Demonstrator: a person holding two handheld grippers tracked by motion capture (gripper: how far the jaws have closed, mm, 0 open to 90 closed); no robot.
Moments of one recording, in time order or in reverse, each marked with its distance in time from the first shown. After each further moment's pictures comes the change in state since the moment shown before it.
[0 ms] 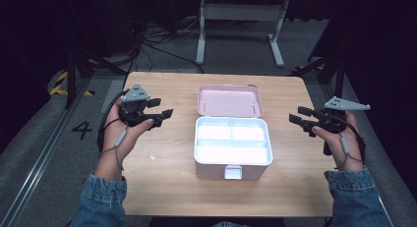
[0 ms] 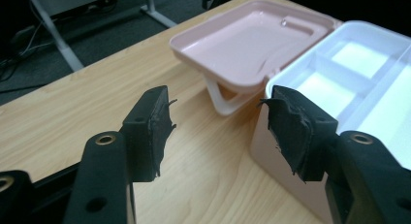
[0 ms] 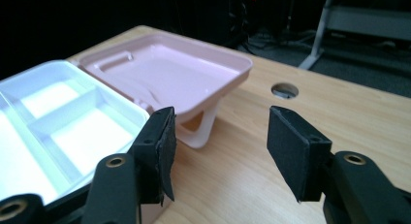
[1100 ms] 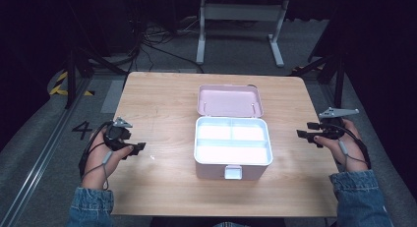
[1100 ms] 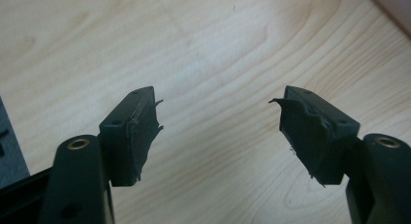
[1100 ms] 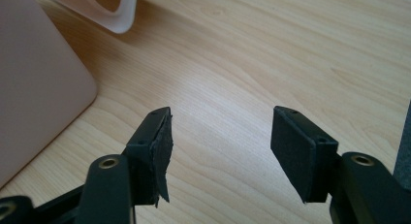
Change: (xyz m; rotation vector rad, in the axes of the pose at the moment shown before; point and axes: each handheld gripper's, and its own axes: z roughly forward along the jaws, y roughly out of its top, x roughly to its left) left arm 0.041 -0.112 0.010 0.427 0.129 -0.169; right arm -0.034 -0.044 0.009 0.322 -0.132 -0.006
